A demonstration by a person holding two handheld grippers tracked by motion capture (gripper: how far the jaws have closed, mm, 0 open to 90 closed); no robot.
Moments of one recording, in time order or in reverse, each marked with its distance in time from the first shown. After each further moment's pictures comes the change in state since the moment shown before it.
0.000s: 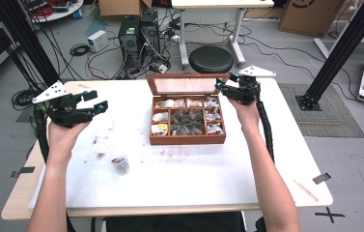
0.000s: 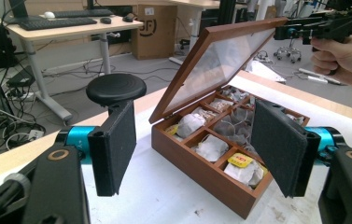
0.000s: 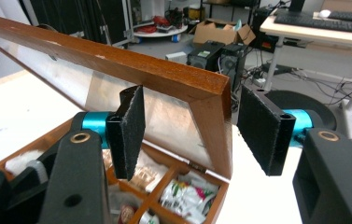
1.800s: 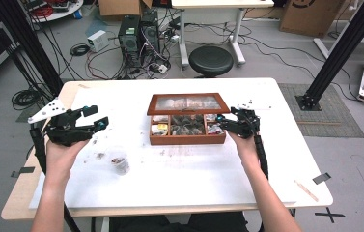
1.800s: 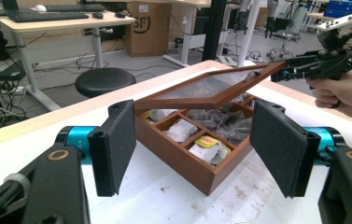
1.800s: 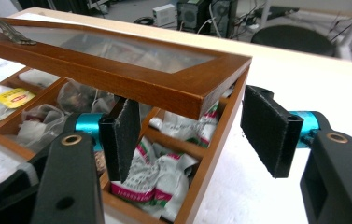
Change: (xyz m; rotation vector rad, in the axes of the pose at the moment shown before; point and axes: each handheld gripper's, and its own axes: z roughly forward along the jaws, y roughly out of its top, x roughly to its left) left arm -0.041 -0.017 -0.024 0.005 -0.010 -0.017; right arm 0.039 -0.075 -0.036 0.166 -0.059 0.094
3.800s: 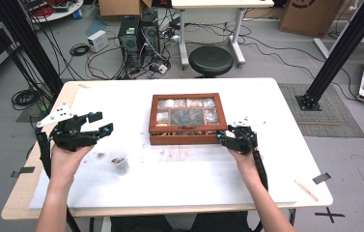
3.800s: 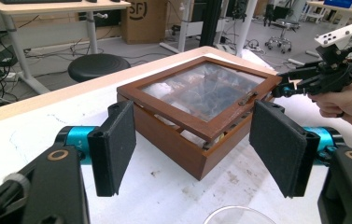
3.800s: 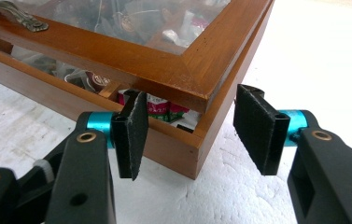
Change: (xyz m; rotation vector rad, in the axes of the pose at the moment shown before) left arm -0.006 -0.012 0.007 0.044 -0.011 -0.018; right arm 0.007 -0.046 0.001 0.113 0.013 -0.032
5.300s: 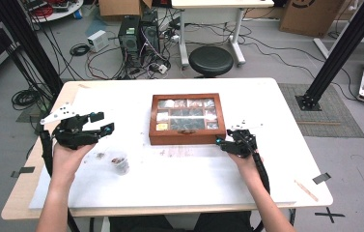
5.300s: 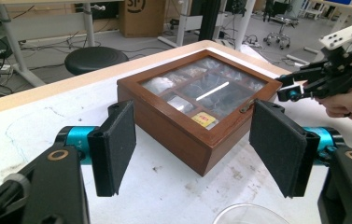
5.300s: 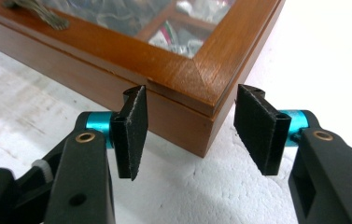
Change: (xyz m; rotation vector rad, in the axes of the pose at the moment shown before) left arm 0.009 -0.004 0.008 0.028 -0.009 -0.013; right arm 0.003 -0.006 -0.001 0.053 0.021 -0.041
